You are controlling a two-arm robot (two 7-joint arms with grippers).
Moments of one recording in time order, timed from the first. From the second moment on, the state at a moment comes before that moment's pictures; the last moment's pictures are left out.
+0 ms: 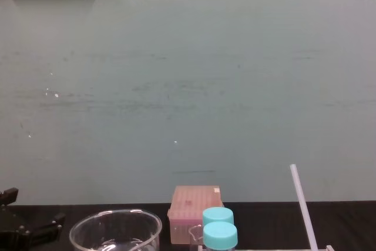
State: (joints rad) left arm -0.20 0.60 0.45 -1.41 -0.25 -0.12 0.03; right arm 0.69 0.61 -0.43 -1.52 0.70 0.12 0.47
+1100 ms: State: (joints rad) left arm -0.20 0.60 0.45 -1.41 -0.25 -0.12 0.03; right arm 0.67 0.60 -0.43 -1.49 0.79 0.07 0.67
